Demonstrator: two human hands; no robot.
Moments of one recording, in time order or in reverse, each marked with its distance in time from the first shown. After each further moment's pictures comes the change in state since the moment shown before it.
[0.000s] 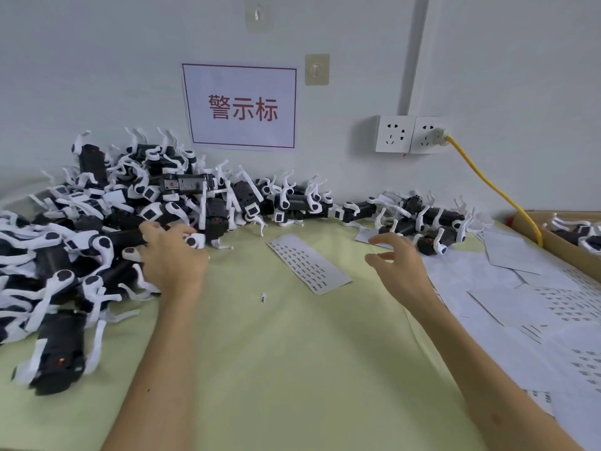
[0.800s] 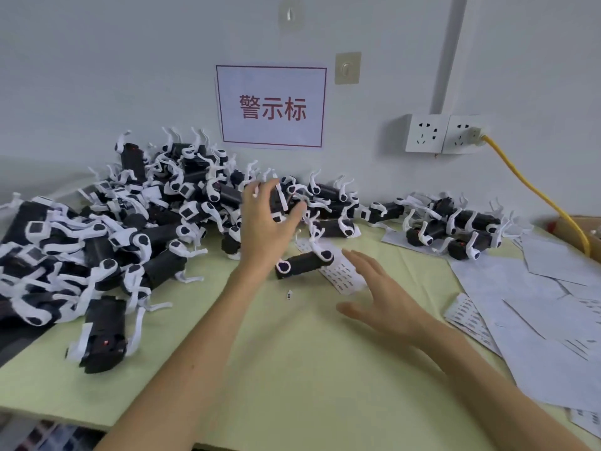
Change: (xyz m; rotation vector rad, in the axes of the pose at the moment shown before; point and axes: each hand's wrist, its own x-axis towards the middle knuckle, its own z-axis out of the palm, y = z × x) left_hand -0.024 0.067 0.011 -0.587 -0.222 0.412; right_hand -0.026 0.005 0.039 -0.280 -0.502 -0.332
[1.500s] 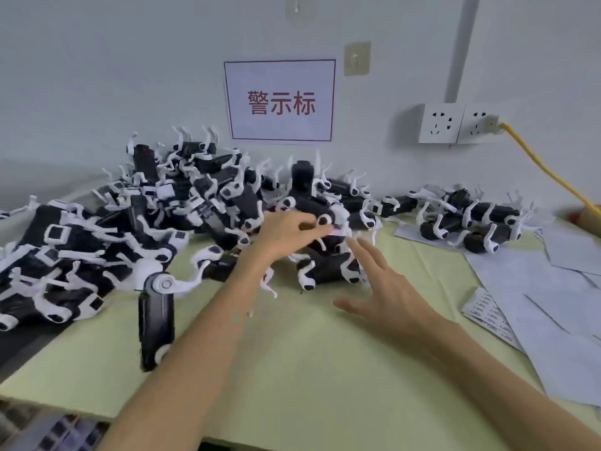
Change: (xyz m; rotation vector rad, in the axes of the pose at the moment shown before) left_hand 0.025 -0.025 0.006 0.472 -0.578 0.046; right_hand 0.009 -0.010 0.019 -0.079 0.097 -0.025
